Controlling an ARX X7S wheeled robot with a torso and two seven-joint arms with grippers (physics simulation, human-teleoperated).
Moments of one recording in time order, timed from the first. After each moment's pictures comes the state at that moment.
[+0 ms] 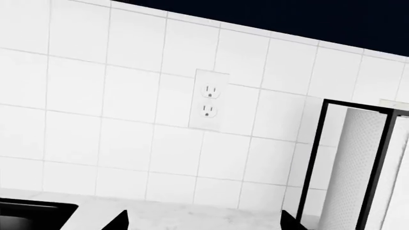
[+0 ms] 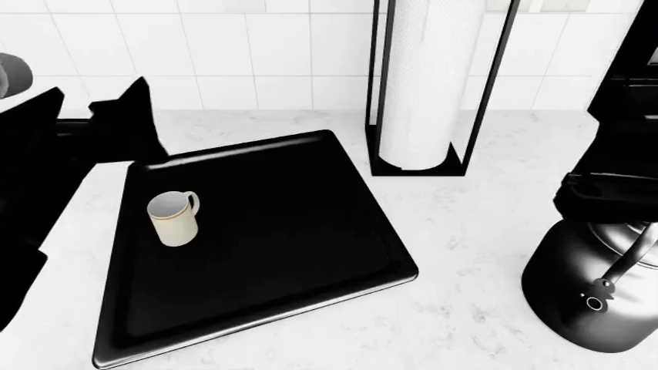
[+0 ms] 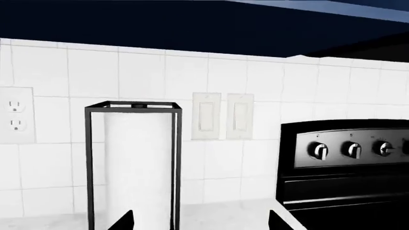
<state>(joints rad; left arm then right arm) -0.73 -0.57 -0.27 0.63 -1.32 -1.10 -0.63 1.41 1.29 -0.68 -1.02 1.97 0.43 1.52</state>
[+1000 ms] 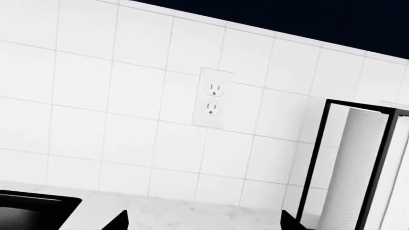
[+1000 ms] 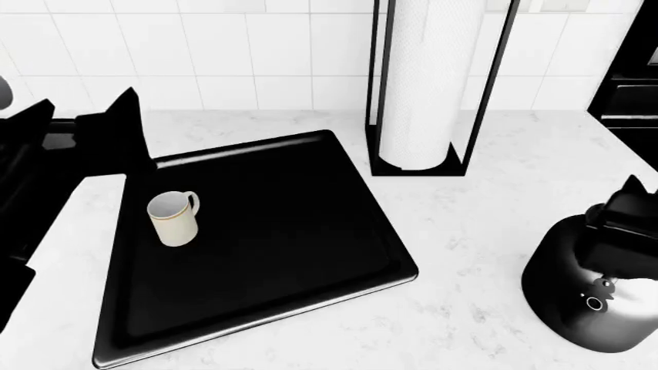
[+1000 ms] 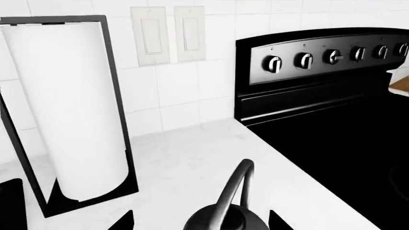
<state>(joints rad) -0.65 -0.60 -0.33 0.66 -1.34 -1.06 -0.60 0.89 1.45 -0.47 -1.05 1.97 0.25 1.57</state>
